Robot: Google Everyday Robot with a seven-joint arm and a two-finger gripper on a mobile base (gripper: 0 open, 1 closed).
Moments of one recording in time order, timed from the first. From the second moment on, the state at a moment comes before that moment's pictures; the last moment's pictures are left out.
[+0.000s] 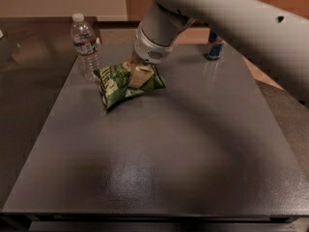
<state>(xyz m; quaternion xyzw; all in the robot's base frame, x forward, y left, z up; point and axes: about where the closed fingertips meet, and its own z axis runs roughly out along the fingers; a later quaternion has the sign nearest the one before) 0.593 0.047 0.886 -0.74 0.63 0.07 0.23</state>
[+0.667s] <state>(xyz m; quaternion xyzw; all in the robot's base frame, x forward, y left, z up) 0.592 0.049 0.885 -0.74 0.63 0.07 0.23</state>
